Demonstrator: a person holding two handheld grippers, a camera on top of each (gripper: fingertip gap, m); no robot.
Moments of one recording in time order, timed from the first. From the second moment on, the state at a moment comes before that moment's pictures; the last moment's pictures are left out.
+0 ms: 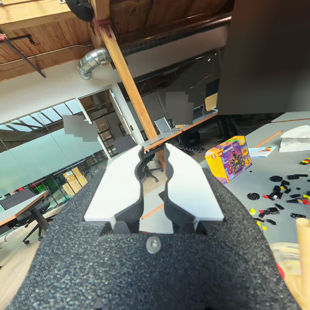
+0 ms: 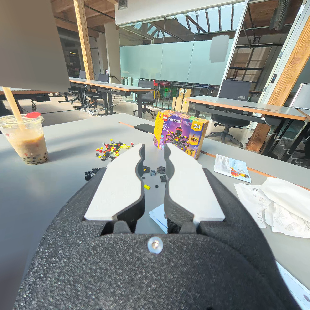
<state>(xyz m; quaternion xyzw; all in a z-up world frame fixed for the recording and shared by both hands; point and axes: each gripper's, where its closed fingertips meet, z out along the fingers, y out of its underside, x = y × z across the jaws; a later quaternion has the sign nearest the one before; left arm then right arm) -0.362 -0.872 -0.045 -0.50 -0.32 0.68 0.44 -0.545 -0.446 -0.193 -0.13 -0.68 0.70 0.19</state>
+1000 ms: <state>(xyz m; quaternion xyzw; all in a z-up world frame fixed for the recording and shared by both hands) -0.570 -0.931 -0.042 -0.54 -0.22 0.52 0.62 -0.532 -0.624 -0.237 -0.12 -0.75 0.61 0.22</state>
